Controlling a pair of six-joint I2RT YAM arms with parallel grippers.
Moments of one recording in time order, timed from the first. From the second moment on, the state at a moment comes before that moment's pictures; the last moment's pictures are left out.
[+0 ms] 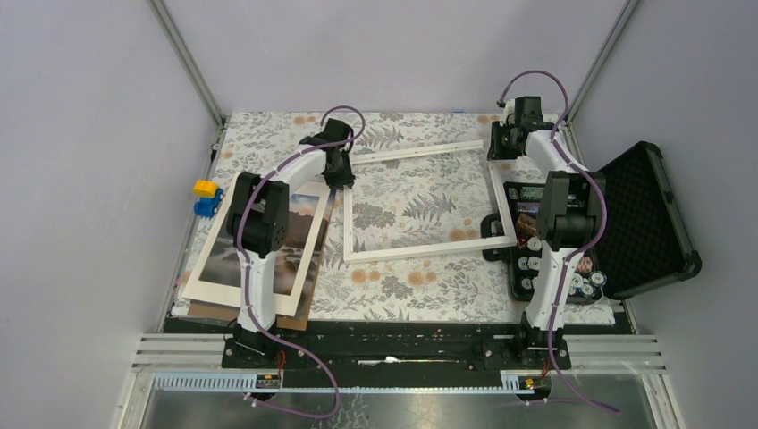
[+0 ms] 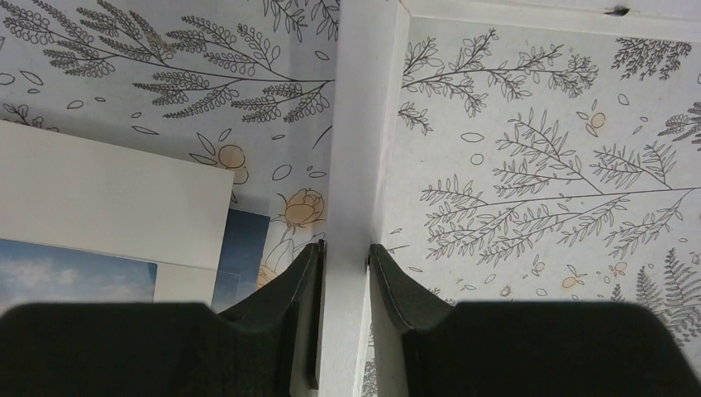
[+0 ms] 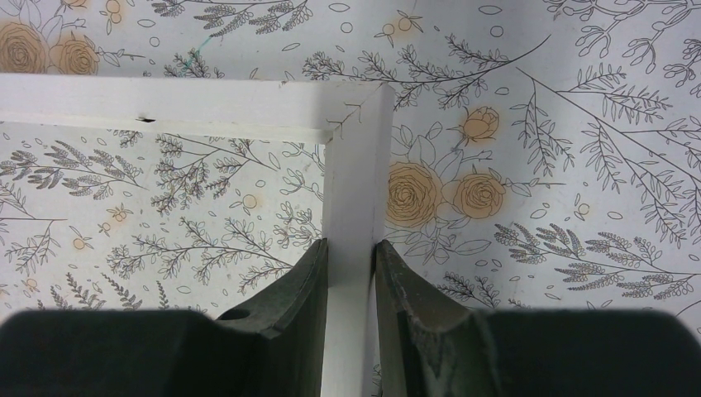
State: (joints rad) left arm -0.33 2.15 1.69 -0.63 -0.05 -0.51; right arm -0.02 2.15 1.75 -0.51 -0.20 -0.03
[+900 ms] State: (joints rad) left arm -0.31 1.96 1.56 -0.60 -0.01 -0.51; right arm -0.02 2.15 1.75 -0.52 -0.20 -0.03
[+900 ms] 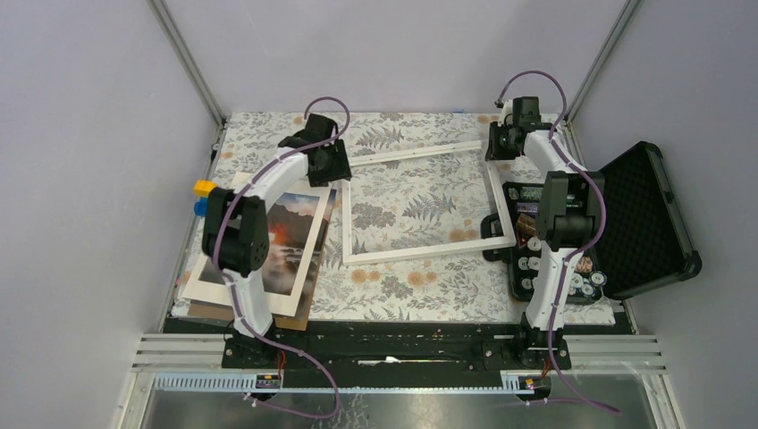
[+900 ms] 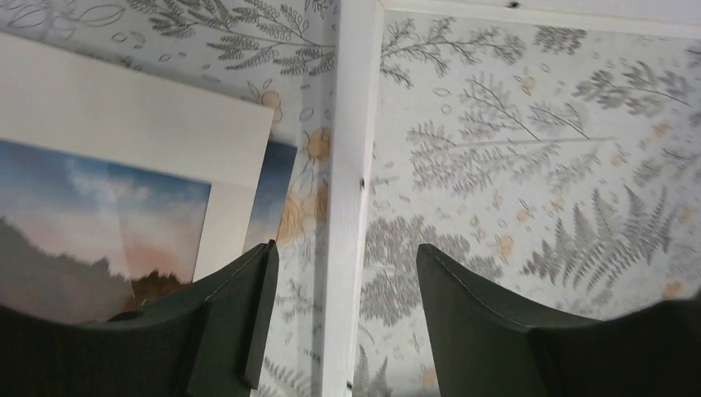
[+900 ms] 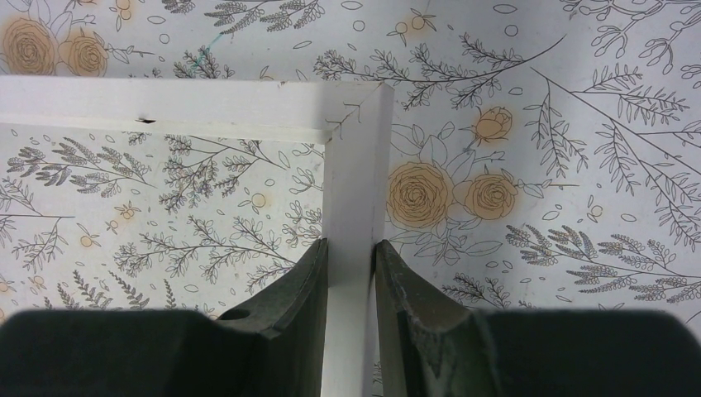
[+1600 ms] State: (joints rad) left arm -0.52 1.67 1.23 -0.74 -0.08 -0.61; right arm -0.02 2.15 1.75 -0.51 -0.20 -0.03
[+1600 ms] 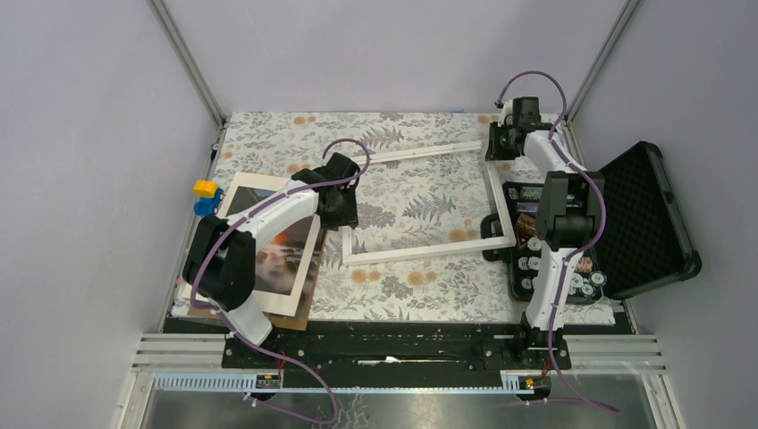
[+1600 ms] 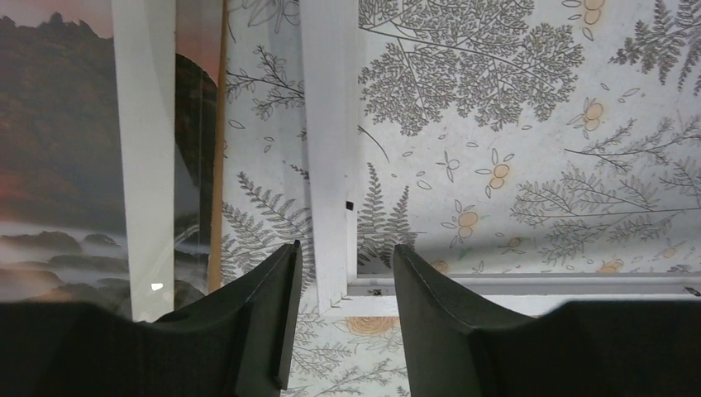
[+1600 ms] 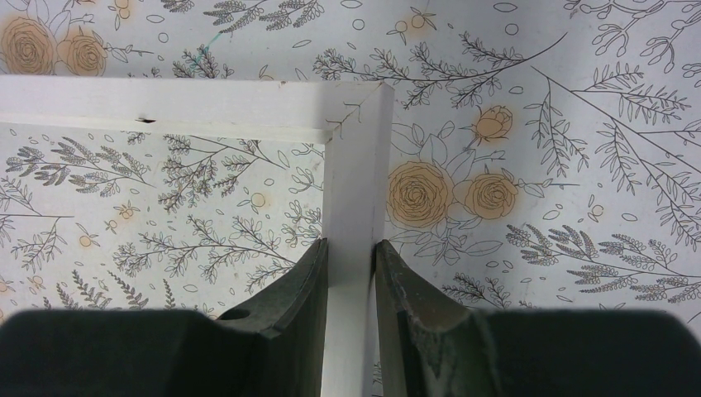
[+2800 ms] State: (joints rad) left arm -0.53 1.77 1.18 -0.66 -0.13 -0.61; right arm -0.02 2.15 1.75 -0.51 -0.21 -0.03
